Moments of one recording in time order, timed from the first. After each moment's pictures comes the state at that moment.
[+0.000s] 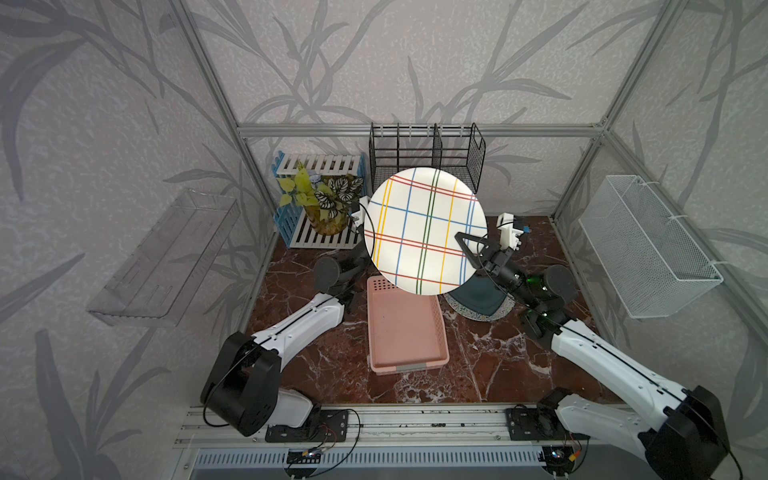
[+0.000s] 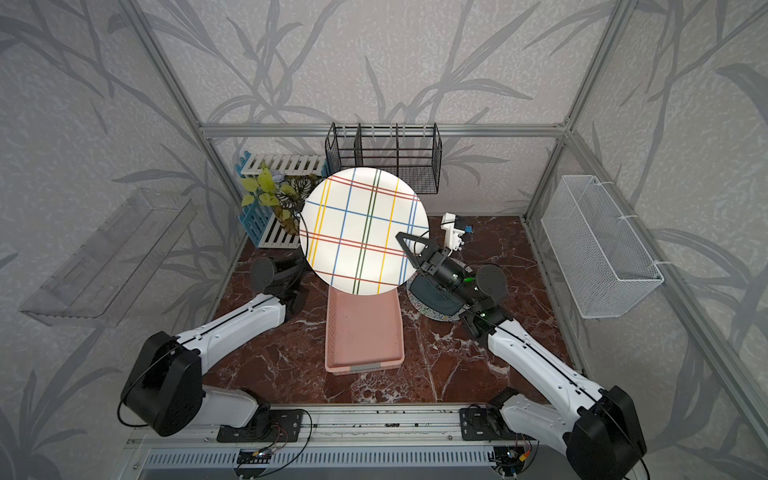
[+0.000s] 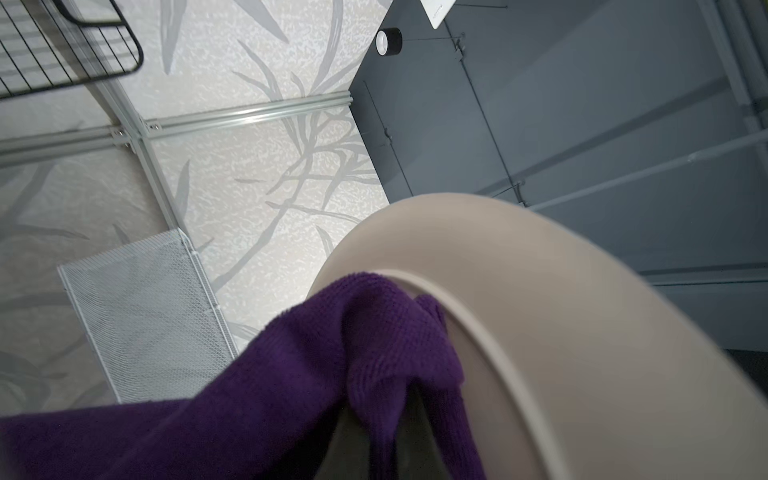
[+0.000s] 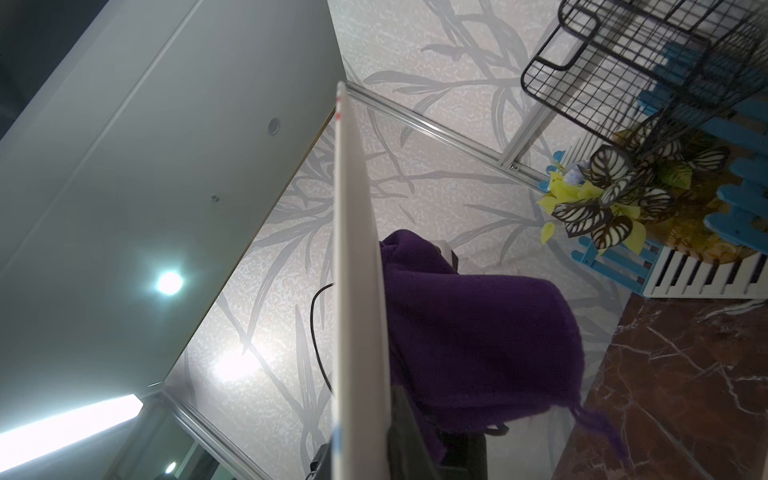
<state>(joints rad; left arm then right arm) -0.53 1.43 0.90 1.30 0.45 -1.81 0.54 1.11 0.79 0.81 -0.44 1.38</state>
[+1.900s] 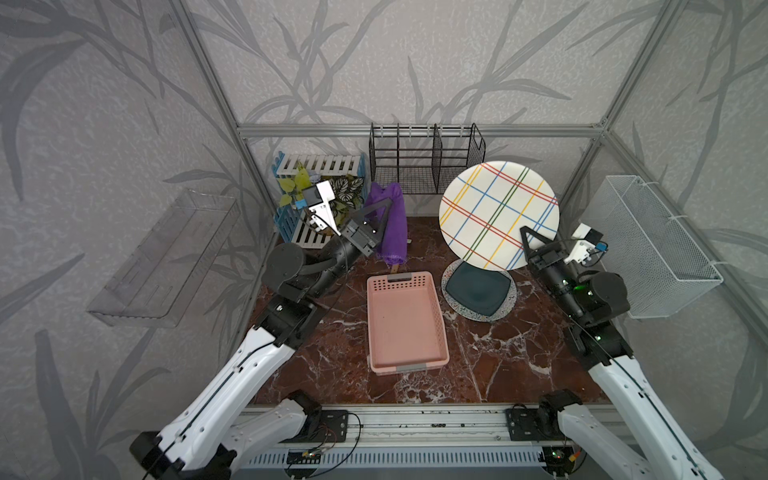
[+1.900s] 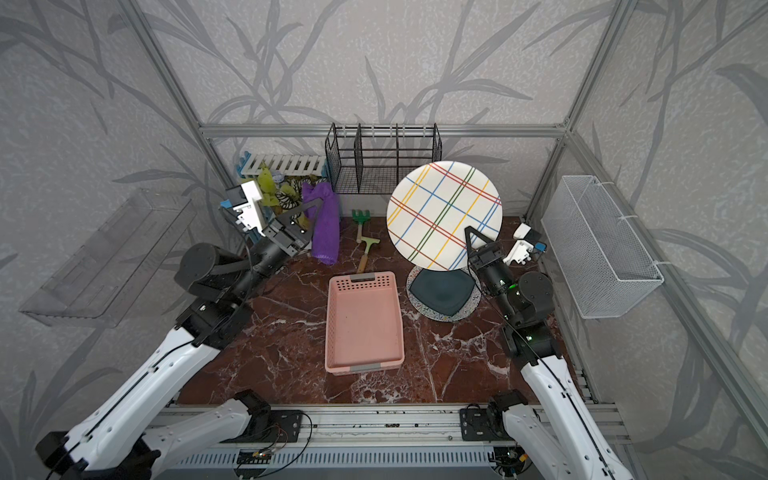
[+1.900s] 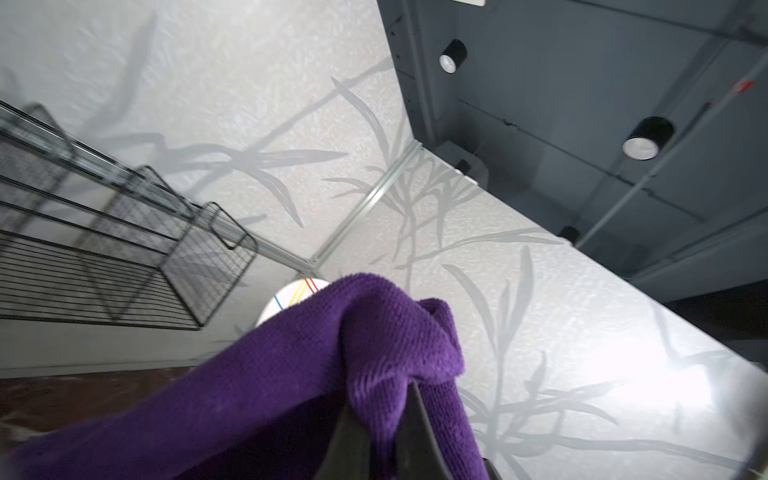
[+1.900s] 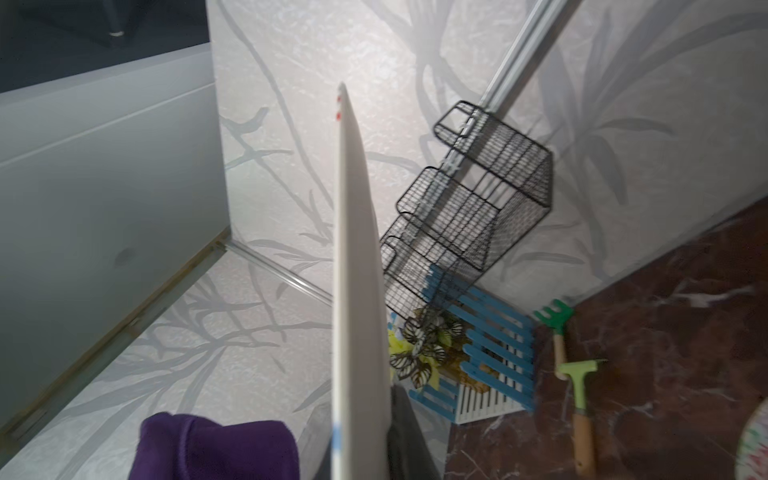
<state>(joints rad) -0.57 0.96 1.18 0.12 0.10 -0.80 0.19 0.76 0.73 0.22 -0.17 1.18</state>
